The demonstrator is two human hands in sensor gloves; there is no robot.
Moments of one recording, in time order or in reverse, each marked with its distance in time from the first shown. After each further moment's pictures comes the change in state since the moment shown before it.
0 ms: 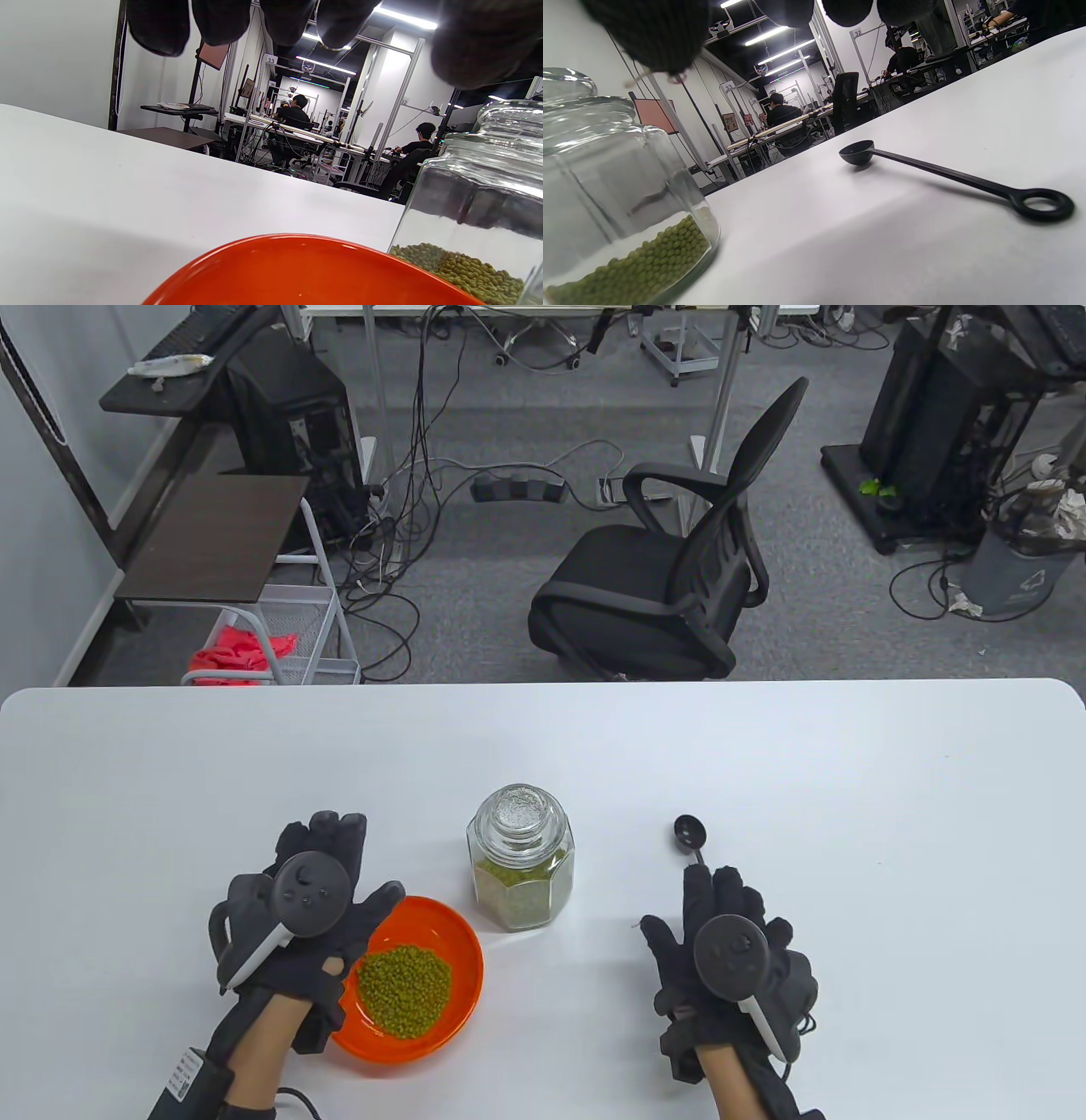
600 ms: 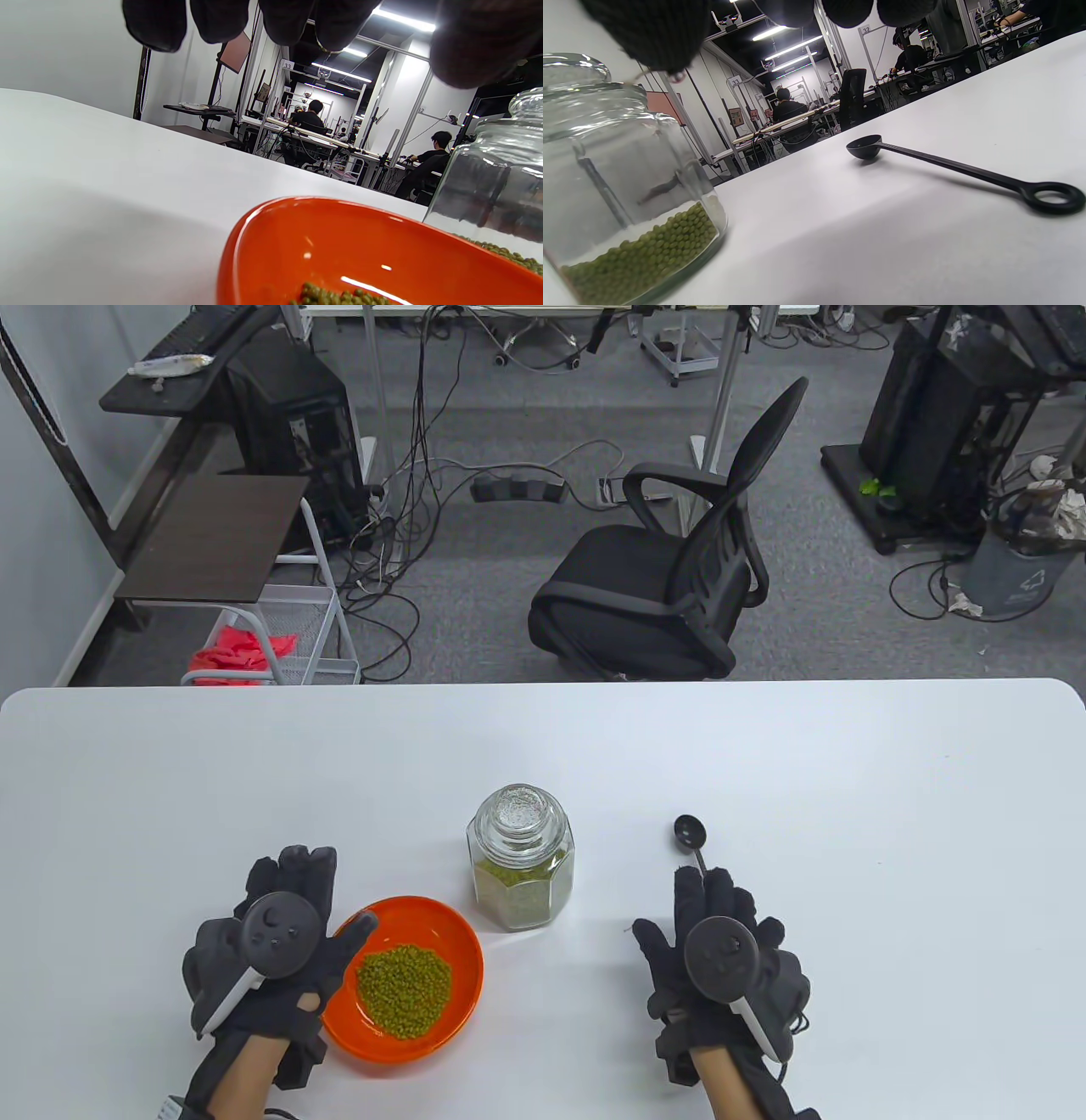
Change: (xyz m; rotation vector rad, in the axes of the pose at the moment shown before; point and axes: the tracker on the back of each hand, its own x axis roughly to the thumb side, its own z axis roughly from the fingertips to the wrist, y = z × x) left_hand -0.028 -0.022 0.024 0.020 0.059 0.028; right_hand 0.007 0.004 0.002 0.017 -0.029 0.017
